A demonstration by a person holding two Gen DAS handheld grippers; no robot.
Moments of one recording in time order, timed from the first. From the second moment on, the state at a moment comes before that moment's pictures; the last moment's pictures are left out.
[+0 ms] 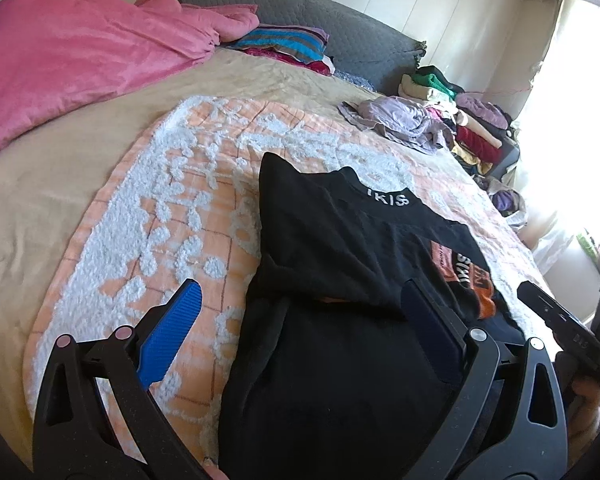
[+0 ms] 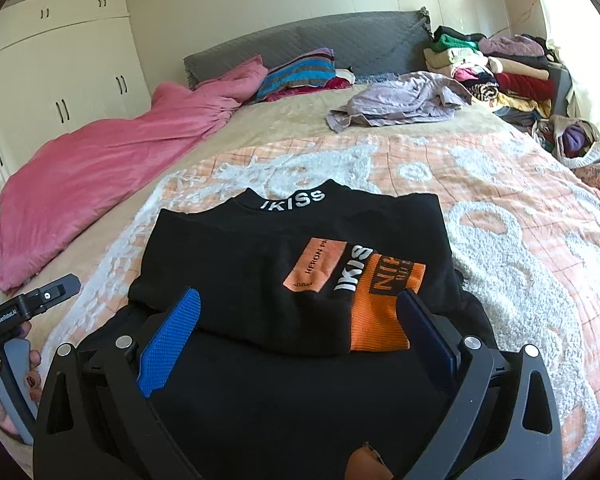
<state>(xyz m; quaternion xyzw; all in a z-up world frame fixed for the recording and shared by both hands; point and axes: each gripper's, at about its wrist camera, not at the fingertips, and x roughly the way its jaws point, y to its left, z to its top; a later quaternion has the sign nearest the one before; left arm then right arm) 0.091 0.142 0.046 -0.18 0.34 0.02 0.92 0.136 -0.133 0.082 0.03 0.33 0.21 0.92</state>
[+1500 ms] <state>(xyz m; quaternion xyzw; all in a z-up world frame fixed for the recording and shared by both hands) 0.003 0.148 0.048 -0.15 0.37 0.06 0.92 0.061 -0.152 0.115 0.00 0.29 0.24 0.93</state>
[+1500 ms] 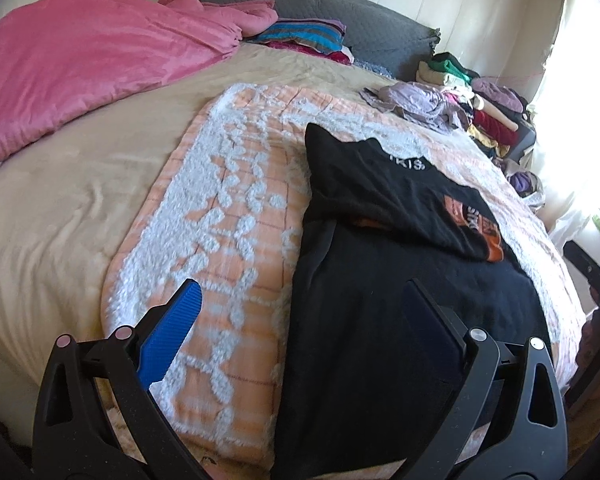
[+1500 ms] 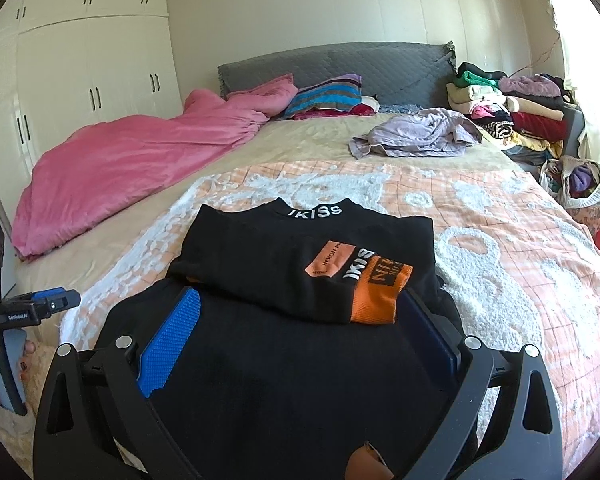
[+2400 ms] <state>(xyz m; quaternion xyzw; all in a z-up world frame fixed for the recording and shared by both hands) -0.022 0.127 0.007 -0.13 0.43 0.06 0.89 0.037 -0.163 0.089 -0.02 0.33 0.25 0.91</state>
